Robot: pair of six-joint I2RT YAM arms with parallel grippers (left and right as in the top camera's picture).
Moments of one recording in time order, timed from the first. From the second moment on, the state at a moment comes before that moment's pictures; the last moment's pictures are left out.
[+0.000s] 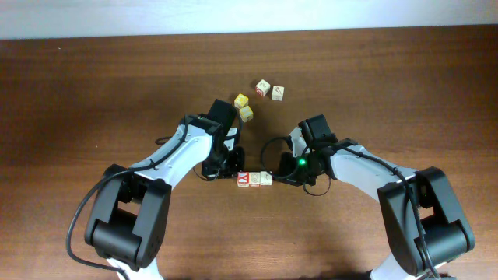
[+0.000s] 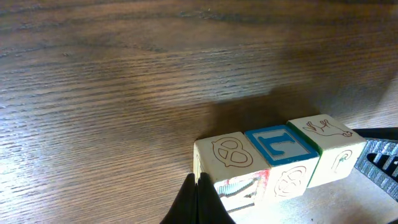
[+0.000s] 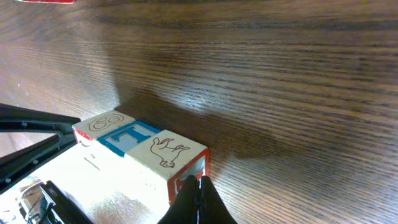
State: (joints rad) left arm -0.43 1.91 1.24 -0.84 0.30 -0.39; right arm 0.34 1.79 0.90 -0.37 -0.60 0.50
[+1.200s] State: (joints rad) left arm -0.41 1.91 1.22 -0.87 0.16 -0.39; right arm 0.55 1.65 0.97 -0.37 -0.41 0.52
